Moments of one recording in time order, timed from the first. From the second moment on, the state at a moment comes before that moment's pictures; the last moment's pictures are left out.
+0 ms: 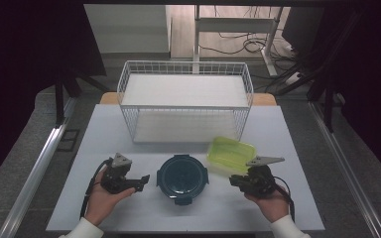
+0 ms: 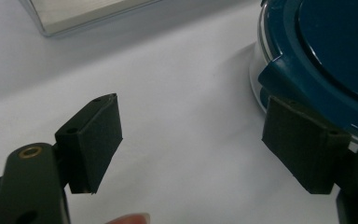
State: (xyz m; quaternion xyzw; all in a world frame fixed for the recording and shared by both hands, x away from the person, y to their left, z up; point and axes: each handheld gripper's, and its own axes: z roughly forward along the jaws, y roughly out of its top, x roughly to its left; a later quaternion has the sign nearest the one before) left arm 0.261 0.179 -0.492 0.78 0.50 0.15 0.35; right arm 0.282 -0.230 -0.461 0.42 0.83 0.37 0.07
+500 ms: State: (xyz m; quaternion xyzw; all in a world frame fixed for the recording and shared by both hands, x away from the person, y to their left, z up) left arm 0.256 0.177 -0.490 0.77 0.51 0.14 0.36; right arm 0.279 -0.221 -0.461 0.45 0.78 0.44 0.01
